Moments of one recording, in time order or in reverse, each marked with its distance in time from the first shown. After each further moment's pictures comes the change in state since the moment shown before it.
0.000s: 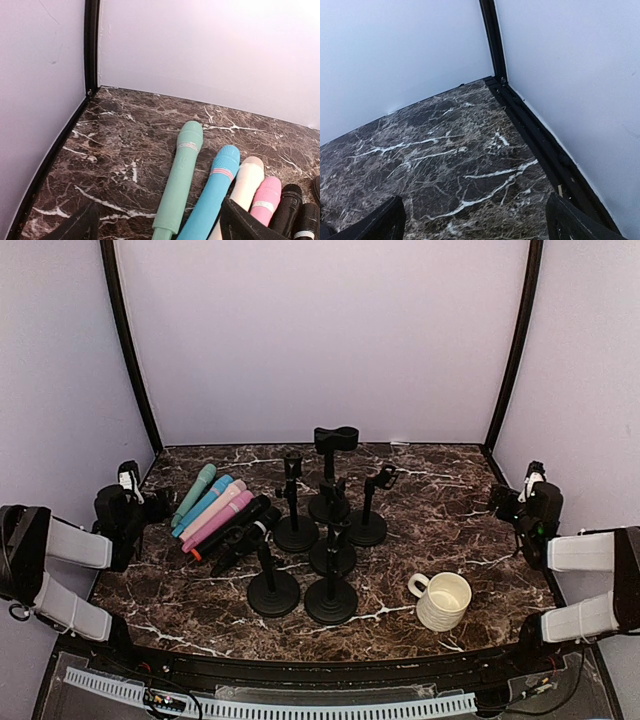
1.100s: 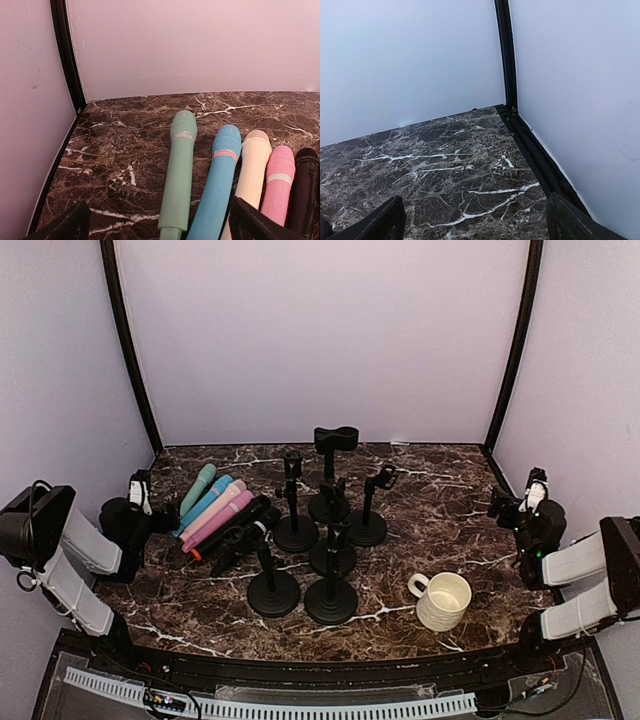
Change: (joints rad) left arm 0.002 0.217 -0.084 0.370 0.070 0.235; right arm -0.031 0.100 -0.156 0.449 -0.068 -0.116
